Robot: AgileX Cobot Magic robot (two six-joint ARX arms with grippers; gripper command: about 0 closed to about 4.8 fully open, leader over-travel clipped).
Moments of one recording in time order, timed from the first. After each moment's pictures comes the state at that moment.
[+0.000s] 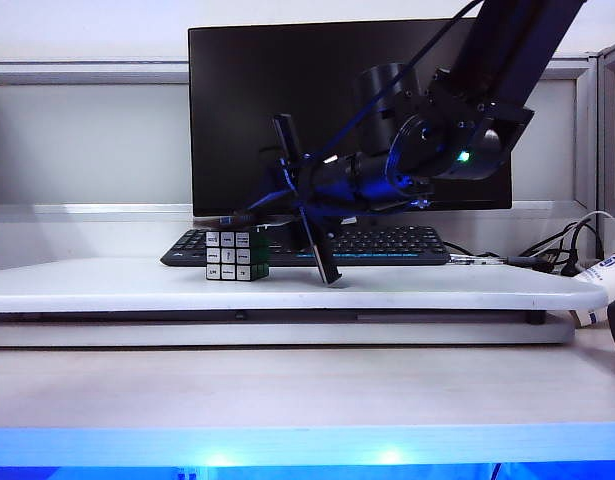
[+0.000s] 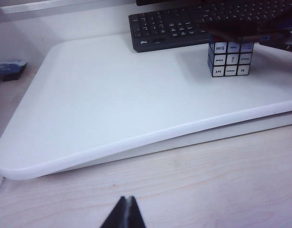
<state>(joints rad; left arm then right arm) -0.09 0.00 0.01 -0.14 0.07 0.10 0.53 2.08 1.23 0.67 -0.47 1.27</state>
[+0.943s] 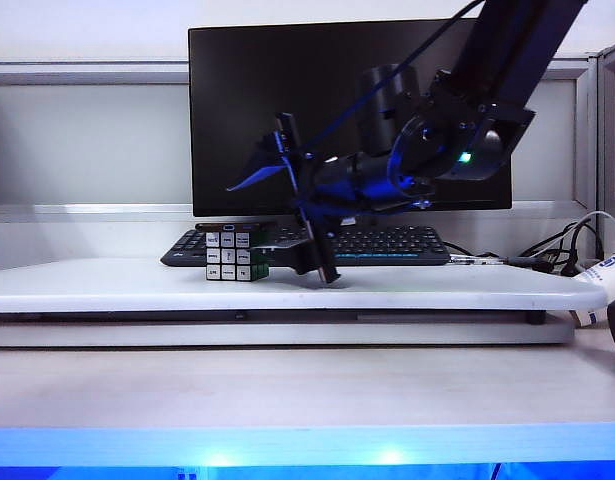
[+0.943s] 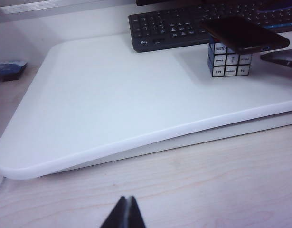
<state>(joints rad) -0.09 0.00 0.01 -0.14 0.07 0.10 0.52 2.08 1.23 0.67 -0.49 1.29</state>
